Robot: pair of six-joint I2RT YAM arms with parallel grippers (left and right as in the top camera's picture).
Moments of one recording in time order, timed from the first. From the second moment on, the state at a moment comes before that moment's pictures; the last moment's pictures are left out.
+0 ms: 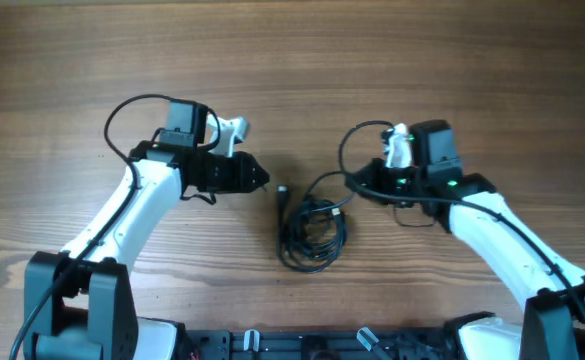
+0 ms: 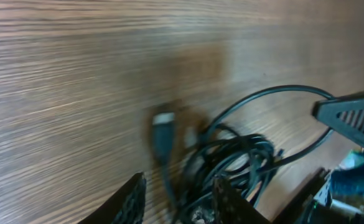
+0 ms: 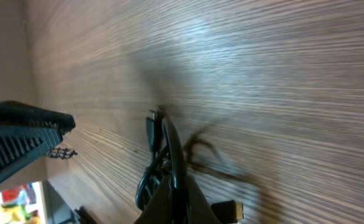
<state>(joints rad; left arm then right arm) -0.18 1.57 0.95 -0.62 0.62 -0.16 0.27 1.44 0.72 -0.27 -0.60 0.59</state>
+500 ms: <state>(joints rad) -0.19 1.57 0.95 -0.62 0.59 -0.15 0.38 1.44 0.87 -0.35 -0.52 0.61</state>
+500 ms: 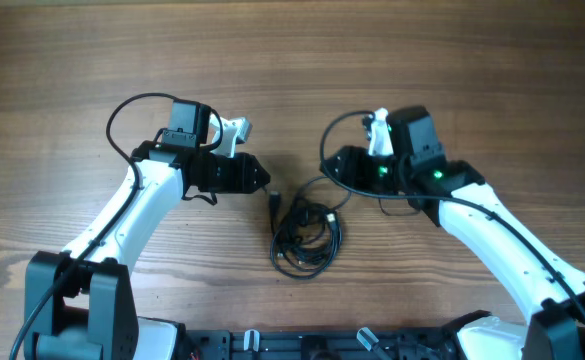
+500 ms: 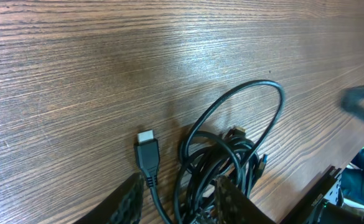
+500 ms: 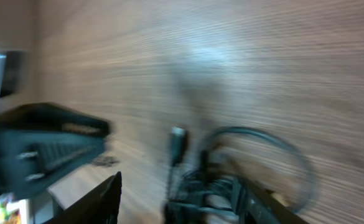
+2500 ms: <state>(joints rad) -0.19 1.57 0.95 -0.62 0.59 -0.15 0.74 1.64 0.87 -0.41 -0.24 0.84</state>
